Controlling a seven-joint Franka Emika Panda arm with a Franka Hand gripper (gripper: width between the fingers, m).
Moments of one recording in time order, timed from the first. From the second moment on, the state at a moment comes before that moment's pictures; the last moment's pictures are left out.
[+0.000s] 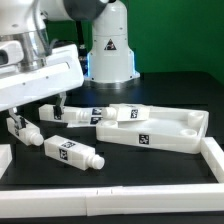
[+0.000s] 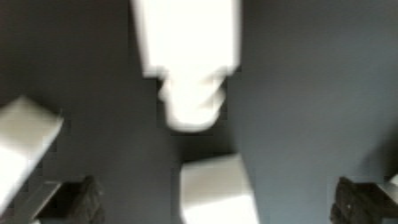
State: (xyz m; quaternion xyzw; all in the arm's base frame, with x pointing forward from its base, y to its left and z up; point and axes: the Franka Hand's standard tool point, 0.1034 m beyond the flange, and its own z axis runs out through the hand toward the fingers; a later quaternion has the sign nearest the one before) arm 0.471 -0.153 0.053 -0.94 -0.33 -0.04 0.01
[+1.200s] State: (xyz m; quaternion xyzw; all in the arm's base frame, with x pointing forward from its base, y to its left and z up) arm 0.519 -0.099 0.015 -0.91 -0.41 -0.05 0.00
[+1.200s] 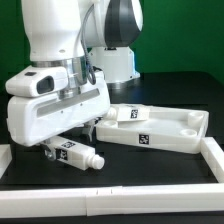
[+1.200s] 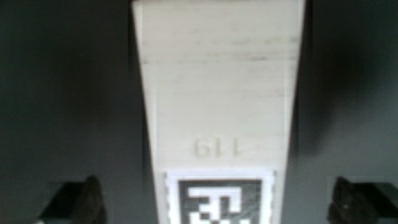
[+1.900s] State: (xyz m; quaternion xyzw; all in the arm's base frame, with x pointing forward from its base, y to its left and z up) arm 0.528 -0.131 0.022 -0.96 -0.28 -0.07 -0.01
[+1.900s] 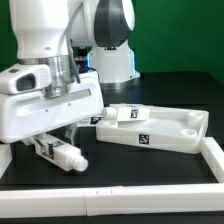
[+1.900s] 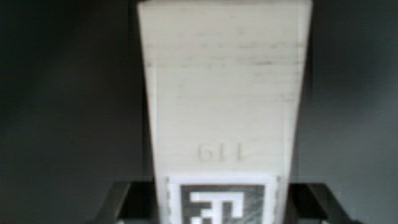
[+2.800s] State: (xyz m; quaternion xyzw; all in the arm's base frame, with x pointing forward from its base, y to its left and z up) arm 0.534 -0.125 0.026 -0.98 -0.19 -0.03 0.04
